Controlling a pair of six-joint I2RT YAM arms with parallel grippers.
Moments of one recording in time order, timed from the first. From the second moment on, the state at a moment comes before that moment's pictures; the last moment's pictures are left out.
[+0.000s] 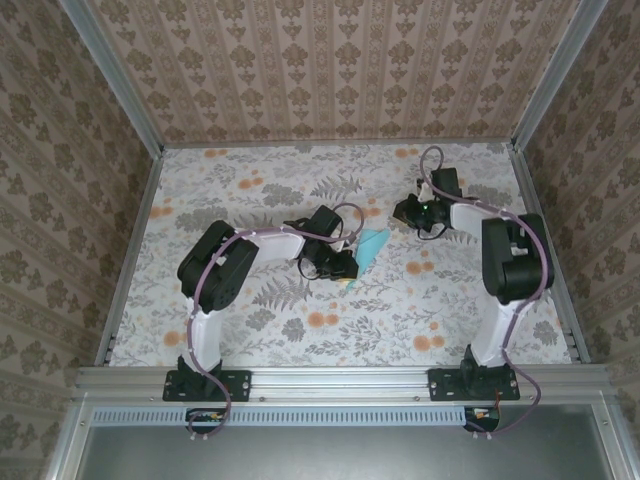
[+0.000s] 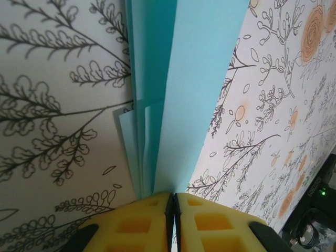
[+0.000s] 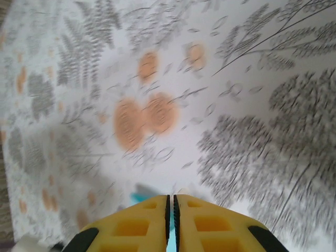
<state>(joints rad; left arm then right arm) -0.76 2.02 1.21 -0.34 0.62 -0.57 0.07 1.85 1.11 -0.17 -0.53 0.56</state>
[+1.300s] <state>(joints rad) -0.77 1.95 1.24 -0.44 0.67 -0.58 0.31 1.85 0.94 -0.15 -0.53 0.74</state>
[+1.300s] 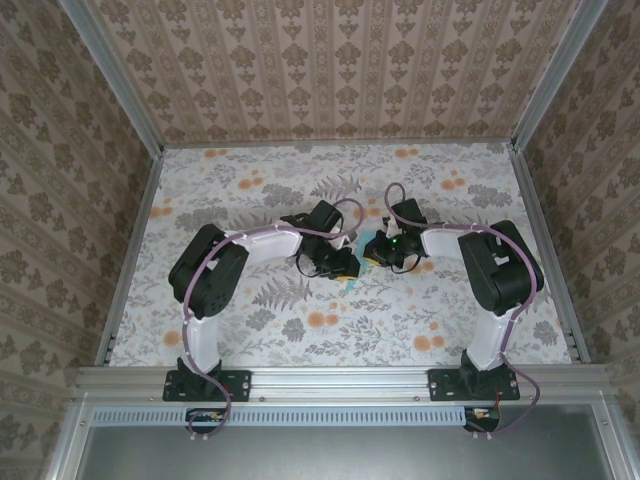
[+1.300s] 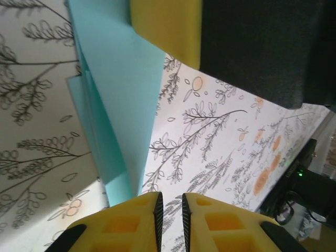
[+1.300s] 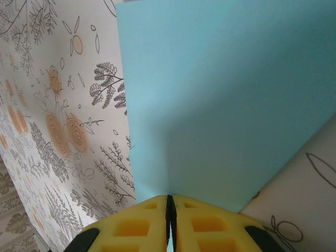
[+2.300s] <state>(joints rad) -0.80 2.00 1.25 -0.50 0.69 -0.57 0.31 1.86 0.95 -0.18 -0.53 0.71</state>
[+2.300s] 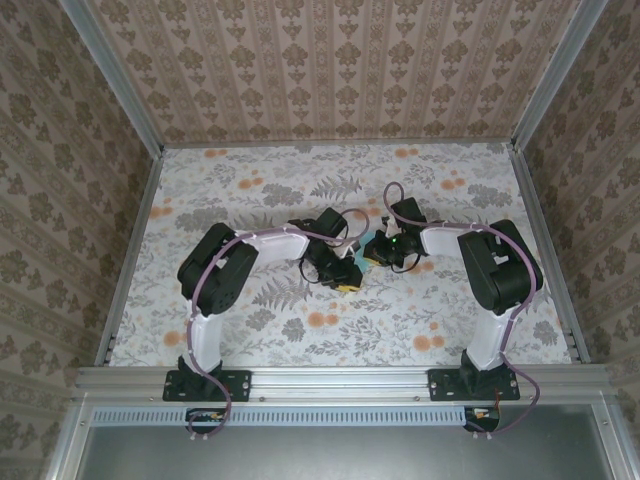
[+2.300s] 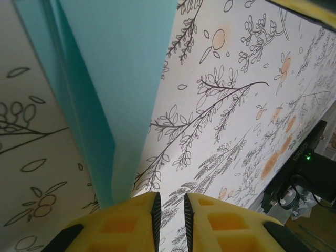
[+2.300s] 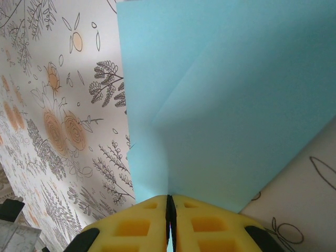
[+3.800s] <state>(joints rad) -0.78 1.97 1.11 -0.30 0.73 -0.59 0.31 1.87 0.98 -0.22 -0.52 0.70</state>
